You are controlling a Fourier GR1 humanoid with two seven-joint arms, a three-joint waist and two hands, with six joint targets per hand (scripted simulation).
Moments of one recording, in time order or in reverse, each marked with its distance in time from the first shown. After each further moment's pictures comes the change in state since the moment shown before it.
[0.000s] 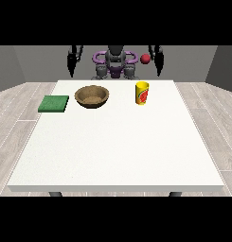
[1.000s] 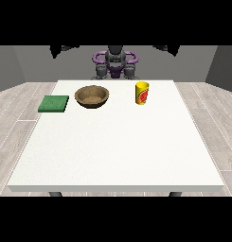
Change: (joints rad) left arm -0.103 0.115 0.243 -0.083 0.218 -0.103 0.017; right arm -0.007 -0.130 -0.191 -0.096 -0.246 0.206 0.022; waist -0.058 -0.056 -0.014
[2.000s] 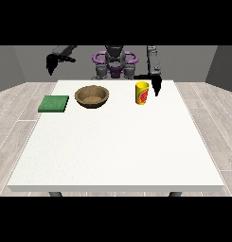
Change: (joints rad) left arm -0.130 -0.134 -0.020 0.528 -0.191 0.109 -0.613; right arm -0.101 -0.017 -0.026 0.147 0.025 0.080 -0.211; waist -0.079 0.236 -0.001
